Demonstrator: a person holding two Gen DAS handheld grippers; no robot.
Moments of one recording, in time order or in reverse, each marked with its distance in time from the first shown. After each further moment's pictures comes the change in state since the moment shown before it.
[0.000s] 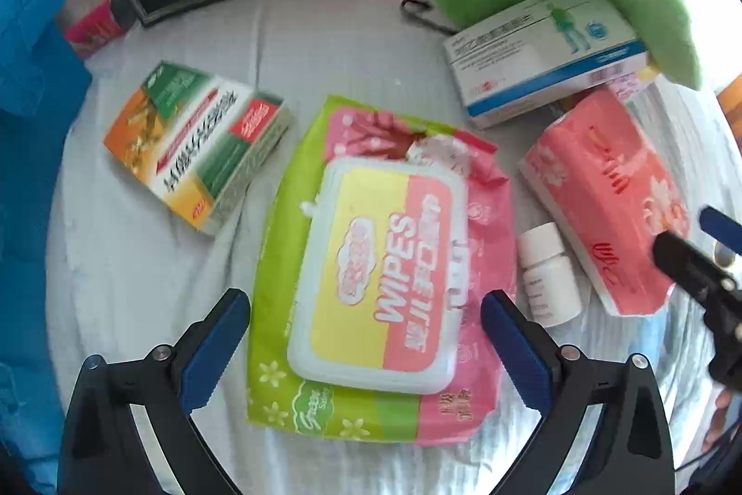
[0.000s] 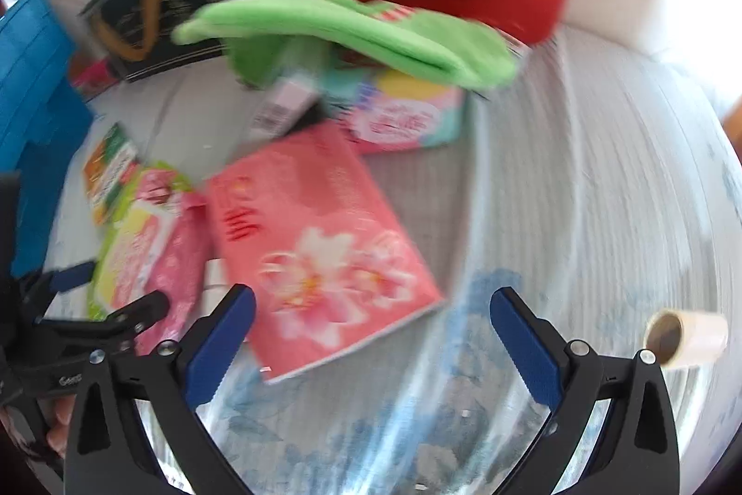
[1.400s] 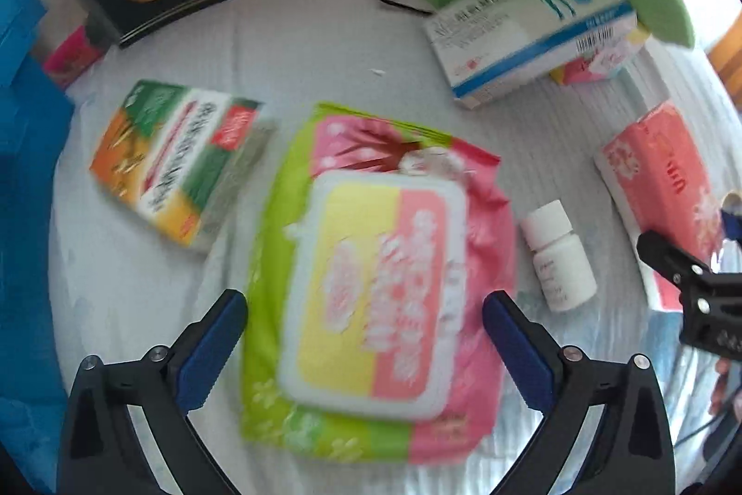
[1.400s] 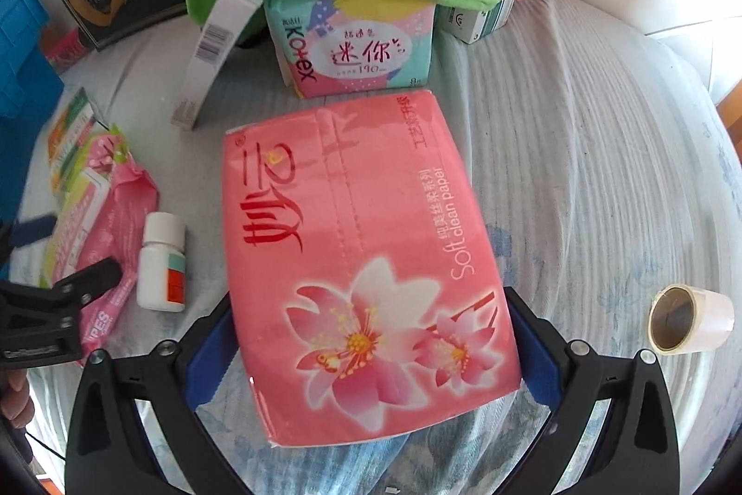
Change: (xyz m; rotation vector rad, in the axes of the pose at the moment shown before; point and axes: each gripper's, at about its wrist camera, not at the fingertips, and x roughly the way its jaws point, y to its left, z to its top) left arm 0.016 0.001 0.001 0.034 0.038 -0.048; right arm 0.019 -0.029 -0.012 0.038 0.079 -0.070
